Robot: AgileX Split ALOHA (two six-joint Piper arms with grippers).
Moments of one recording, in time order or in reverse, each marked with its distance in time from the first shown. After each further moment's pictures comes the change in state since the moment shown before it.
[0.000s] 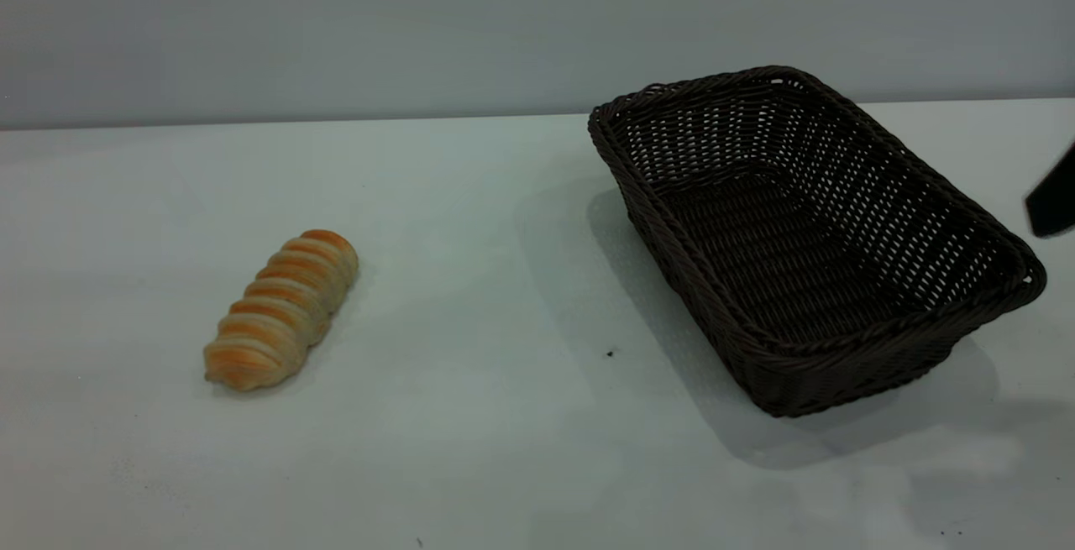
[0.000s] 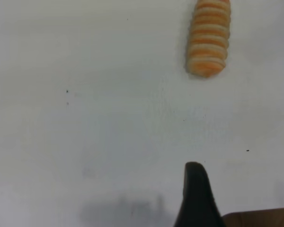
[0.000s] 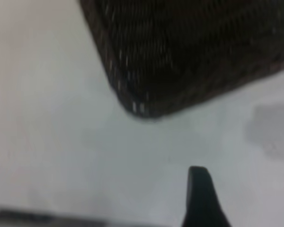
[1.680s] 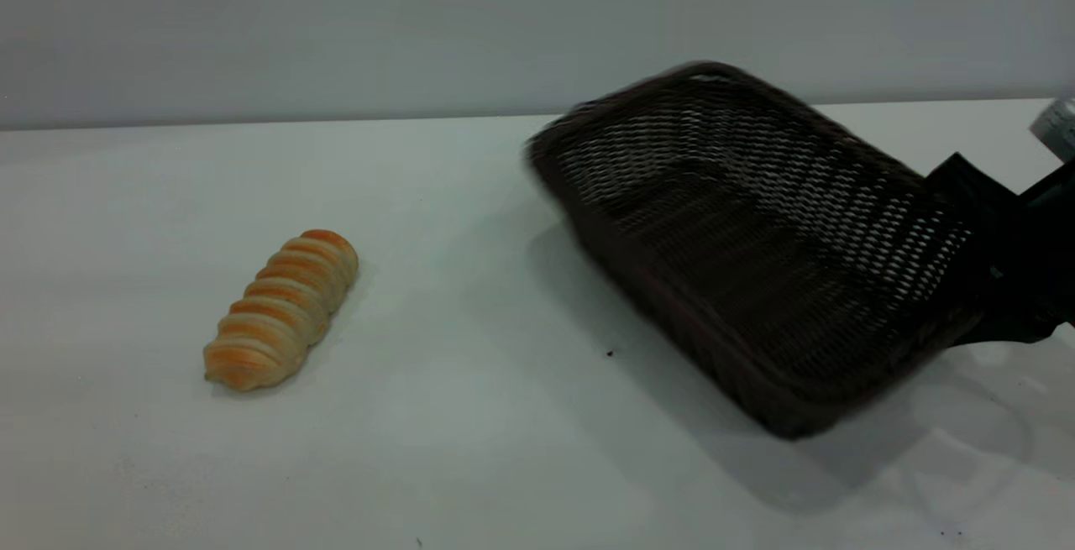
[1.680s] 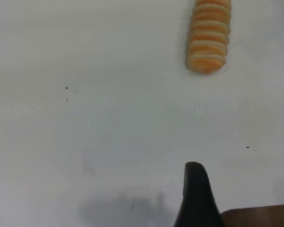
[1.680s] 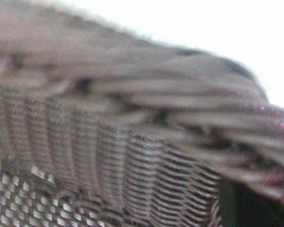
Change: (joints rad) left arm 0.000 0.000 0.000 0.000 0.009 0.000; right arm -0.004 0.623 -0.126 0.720 -0.304 -0.242
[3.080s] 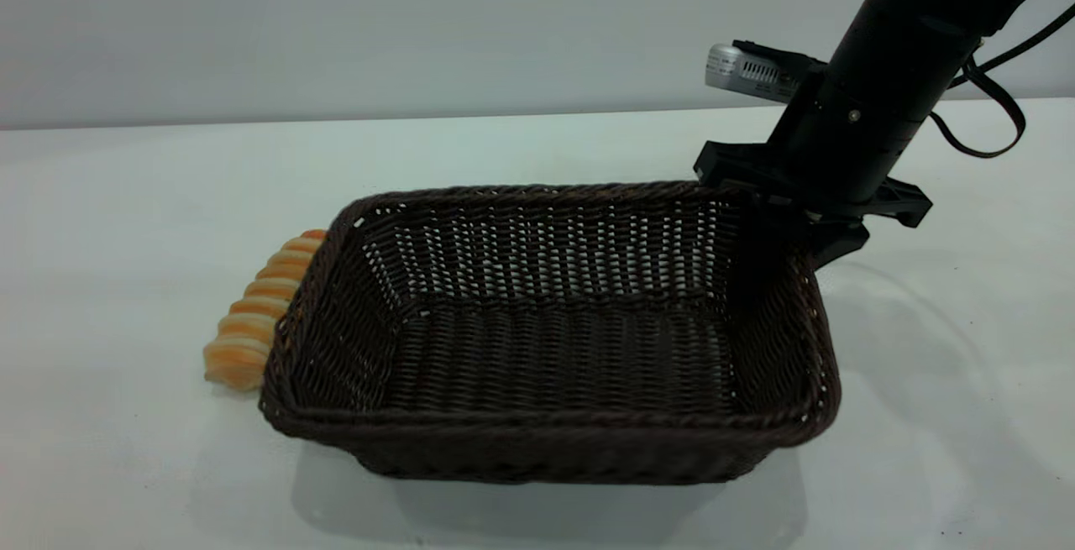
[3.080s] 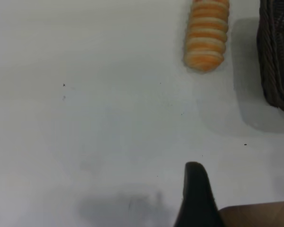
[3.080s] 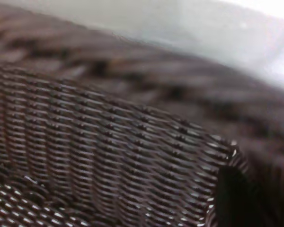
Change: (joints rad) left arm 0.000 0.000 0.000 -0.006 0.008 0.000; right arm 0.278 0.185 -0.582 -0.890 0.417 0.344
